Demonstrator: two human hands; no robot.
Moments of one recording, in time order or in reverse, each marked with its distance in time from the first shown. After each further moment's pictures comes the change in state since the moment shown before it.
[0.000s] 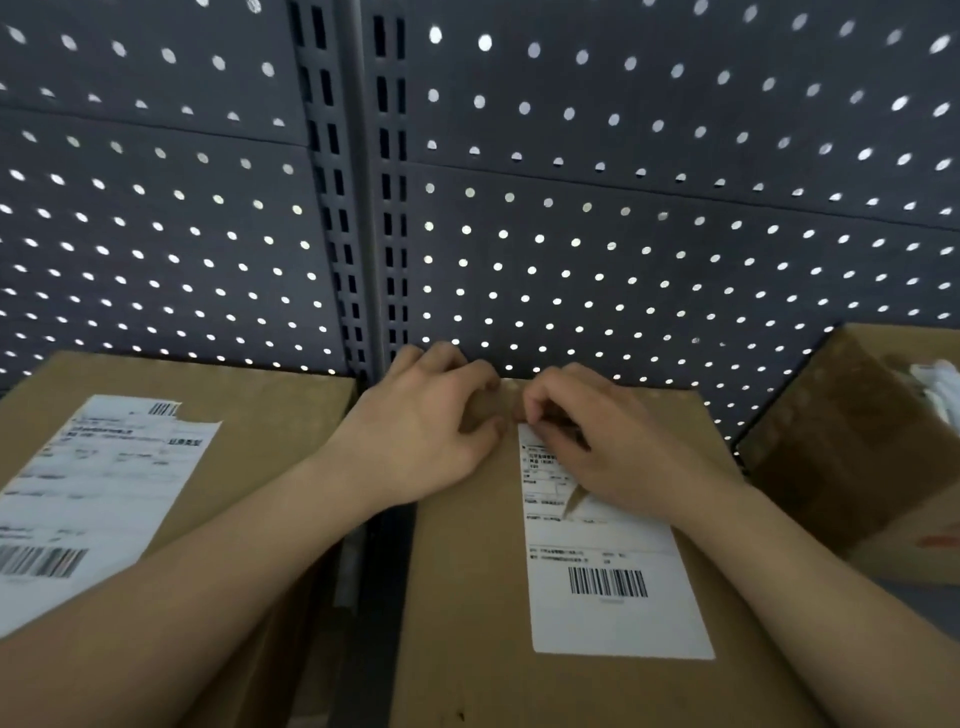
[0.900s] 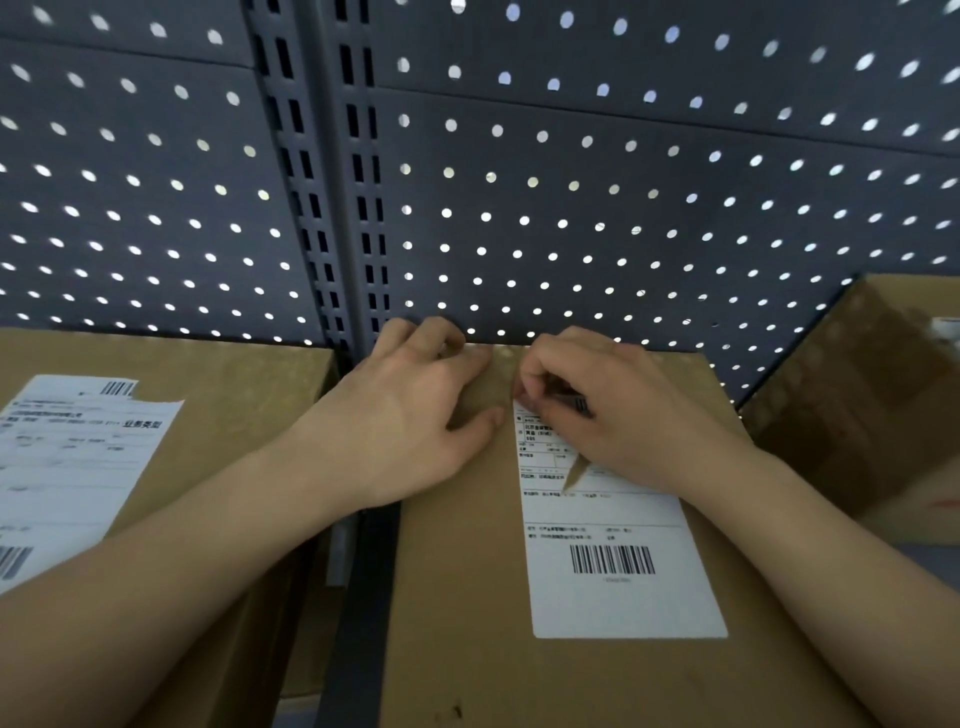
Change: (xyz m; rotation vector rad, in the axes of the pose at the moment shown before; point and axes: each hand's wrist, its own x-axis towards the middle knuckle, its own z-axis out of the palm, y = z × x) left_hand -0.009 0.001 -0.002 0.071 -0.084 0.098; right_hand 0.001 0.002 0.003 -0.017 0.084 -0.086
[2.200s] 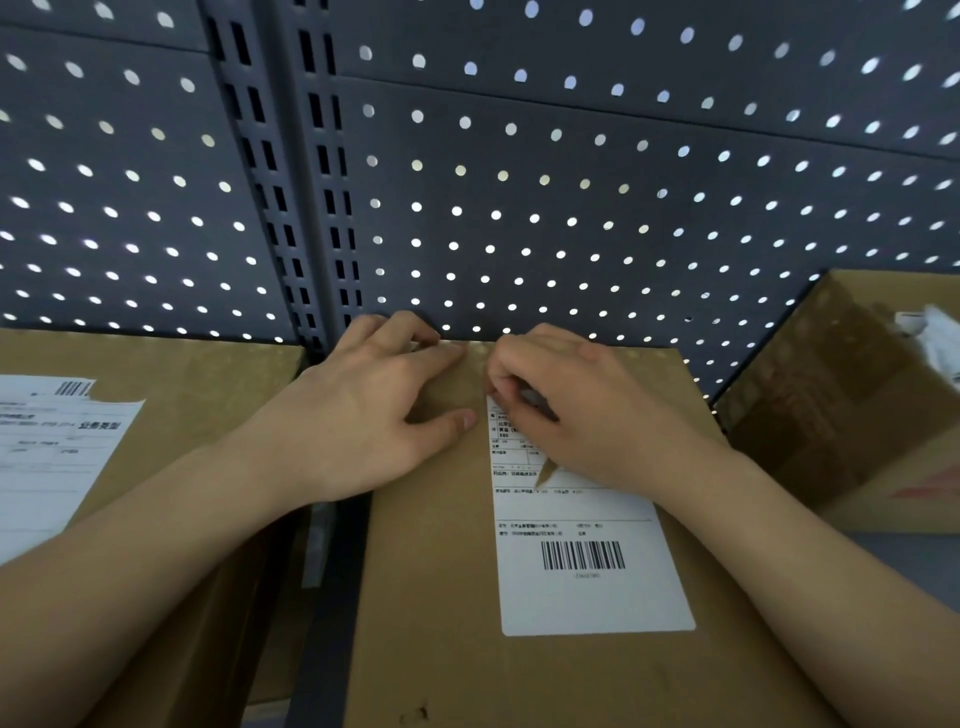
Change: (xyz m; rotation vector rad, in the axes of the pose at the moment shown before) left_hand 0.001 -0.008 -0.003 -0.045 -0.037 0.014; right_hand 0.000 -0.002 0.002 -0.054 0.028 -0.108
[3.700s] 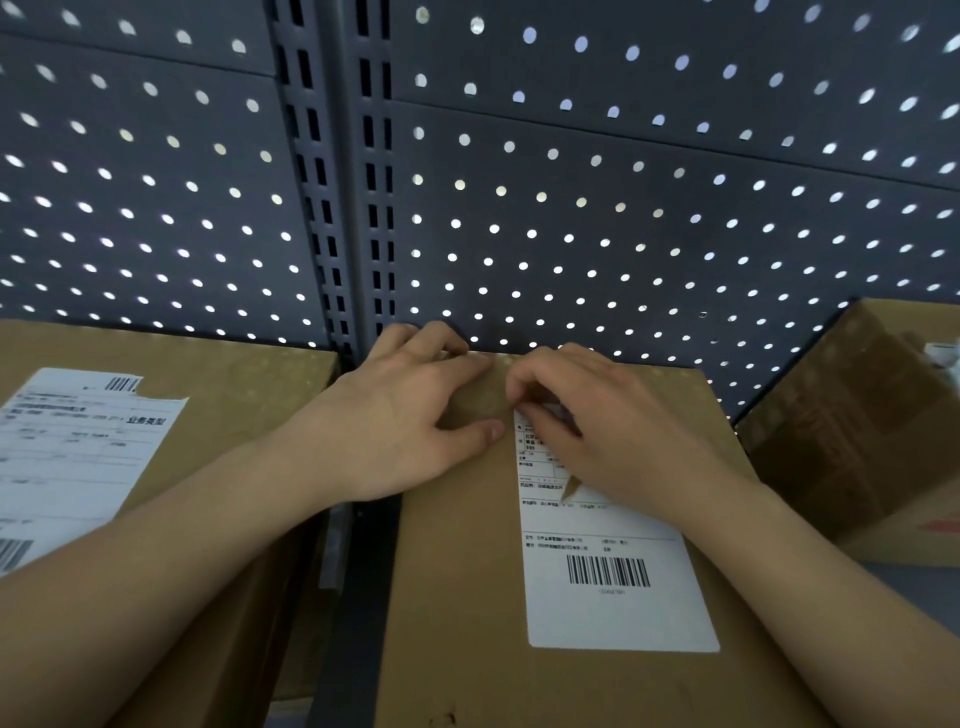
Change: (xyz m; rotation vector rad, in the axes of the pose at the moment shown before) left_hand 0.000 0.000 -0.002 -0.052 -0.033 -0.018; right_hand -0.001 -0.001 0.004 -0.054 0.053 0.038
